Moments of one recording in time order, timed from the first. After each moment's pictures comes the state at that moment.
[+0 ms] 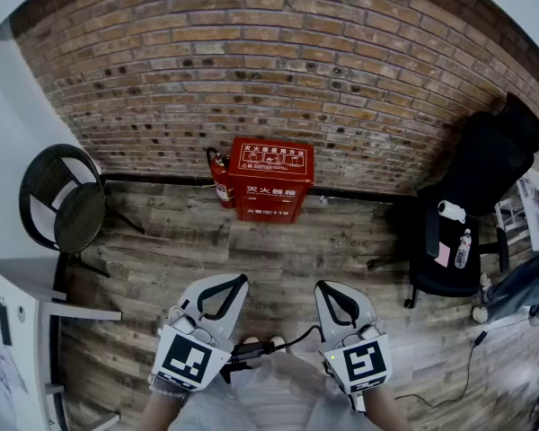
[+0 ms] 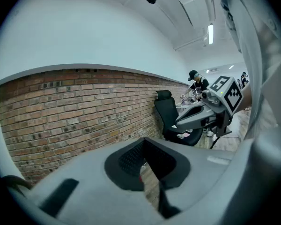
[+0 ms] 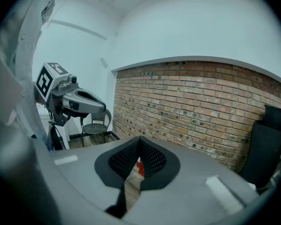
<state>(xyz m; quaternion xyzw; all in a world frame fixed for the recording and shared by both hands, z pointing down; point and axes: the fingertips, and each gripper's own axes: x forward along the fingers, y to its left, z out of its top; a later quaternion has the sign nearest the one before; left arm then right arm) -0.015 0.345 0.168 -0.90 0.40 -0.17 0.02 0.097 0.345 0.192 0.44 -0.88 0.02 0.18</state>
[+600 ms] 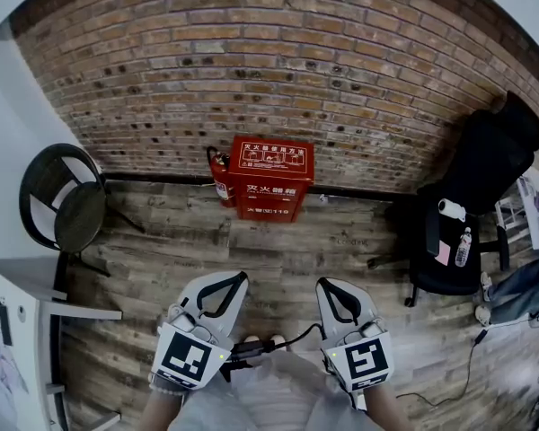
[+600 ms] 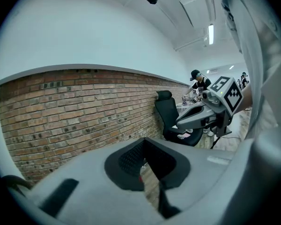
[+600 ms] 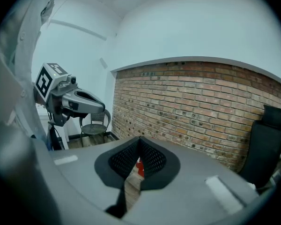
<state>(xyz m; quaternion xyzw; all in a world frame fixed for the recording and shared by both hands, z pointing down) -0.015 0.343 0.166 -0.90 0.40 -0.17 0.02 0.099 0.342 0.190 0.45 -0.88 0.02 0.18</state>
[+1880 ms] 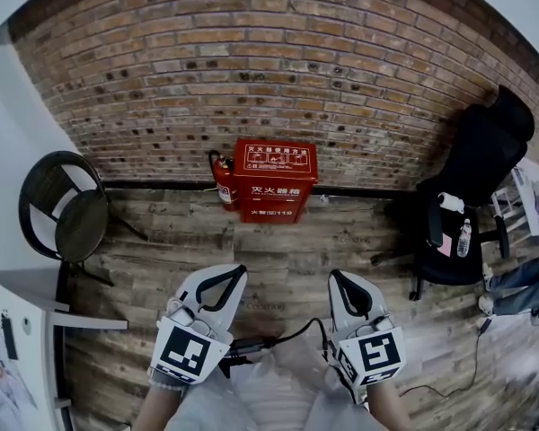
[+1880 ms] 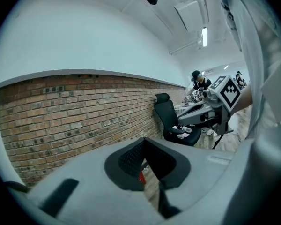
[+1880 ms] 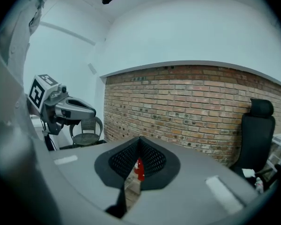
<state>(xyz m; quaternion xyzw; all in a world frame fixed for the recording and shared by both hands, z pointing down) -0.061 0.350 0.160 -0.91 0.38 -0.15 0.05 0.077 0.353 0.181 0.51 -0.85 0.04 0.14</state>
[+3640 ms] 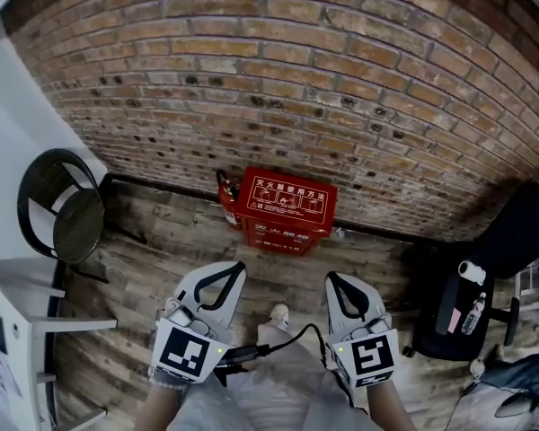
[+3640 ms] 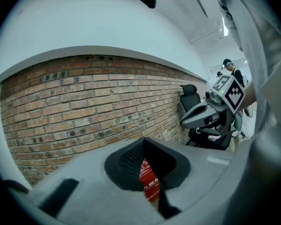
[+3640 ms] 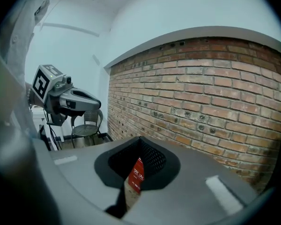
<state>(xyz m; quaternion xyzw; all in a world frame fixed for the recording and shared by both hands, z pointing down) -0.030 0.099 0.181 -0.87 0.47 -0.16 0.02 0.102 0.084 0.215 0.40 -0.90 0.02 0.18</state>
